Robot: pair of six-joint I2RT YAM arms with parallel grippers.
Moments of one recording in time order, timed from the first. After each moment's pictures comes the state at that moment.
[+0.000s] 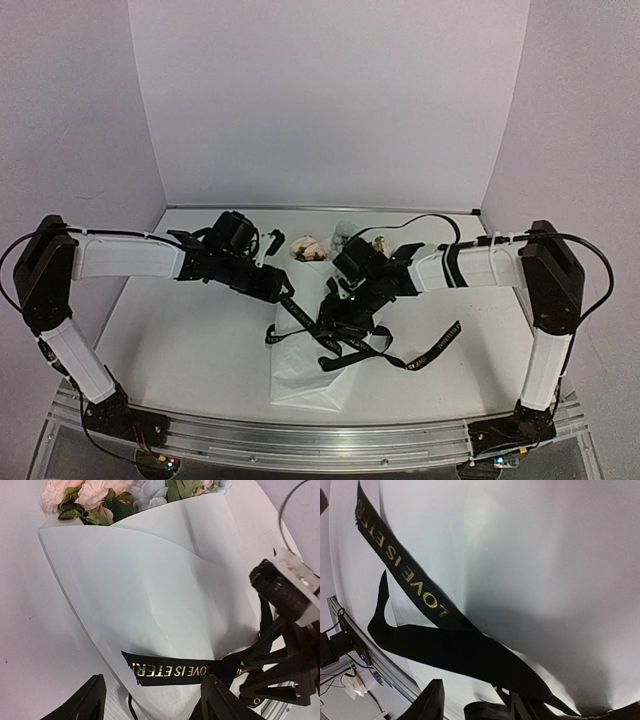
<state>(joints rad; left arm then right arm) -0.75 1.65 1.06 -0.24 0.22 -0.32 0.92 1.92 1.31 -0.47 -0.34 0.84</state>
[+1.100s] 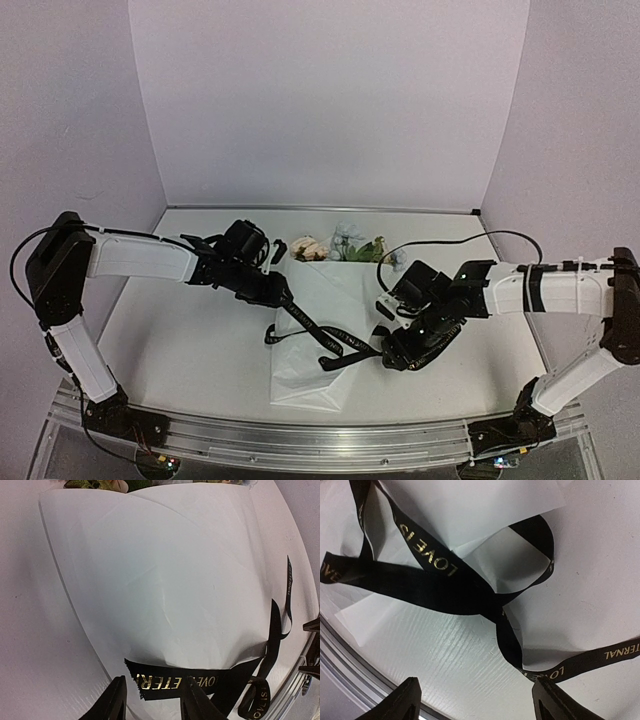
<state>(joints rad) -0.78 1.72 1.08 -0.24 0.18 -0.45 0.92 1.47 0.93 -0.73 -0.05 0.34</state>
